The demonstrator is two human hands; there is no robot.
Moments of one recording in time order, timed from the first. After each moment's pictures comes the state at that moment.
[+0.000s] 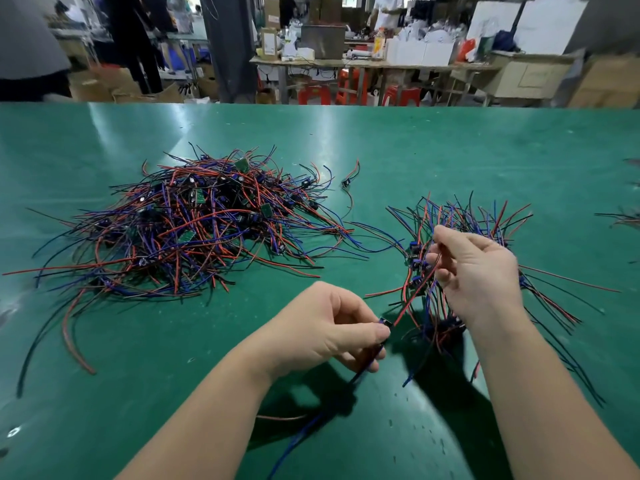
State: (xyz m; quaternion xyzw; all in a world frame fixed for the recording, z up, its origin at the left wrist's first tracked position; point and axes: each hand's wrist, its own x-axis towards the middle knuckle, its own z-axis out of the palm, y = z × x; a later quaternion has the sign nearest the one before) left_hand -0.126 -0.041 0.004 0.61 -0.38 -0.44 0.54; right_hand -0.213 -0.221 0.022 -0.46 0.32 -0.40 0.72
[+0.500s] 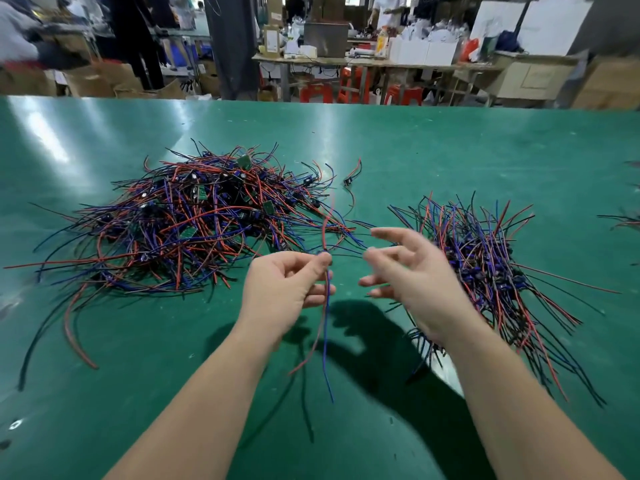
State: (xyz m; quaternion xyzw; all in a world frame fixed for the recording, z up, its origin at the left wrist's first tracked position) left_hand -0.103 -0.048 -0.003 0.64 -0.17 -0.22 0.72; right_hand -0.197 -0.190 0.002 -0.68 0.18 -0.24 0.67
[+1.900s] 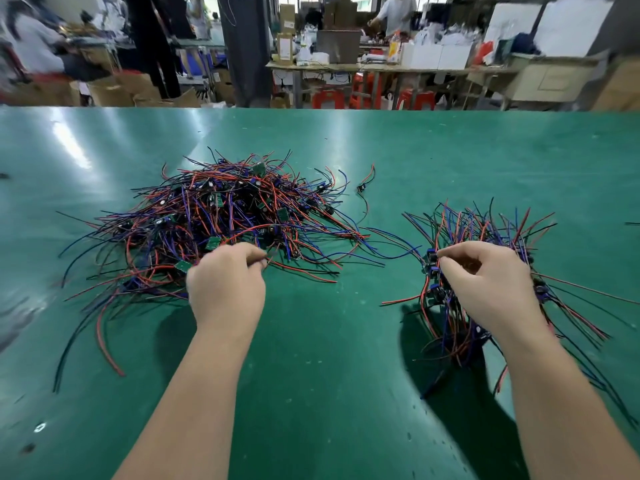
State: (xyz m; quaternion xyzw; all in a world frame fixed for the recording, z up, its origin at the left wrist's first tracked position) left_hand -0.047 -0.008 -0.009 0.92 -0.17 0.18 0.31; right_hand -0.219 -0.229 0.013 -0.84 0.34 -0.30 0.29
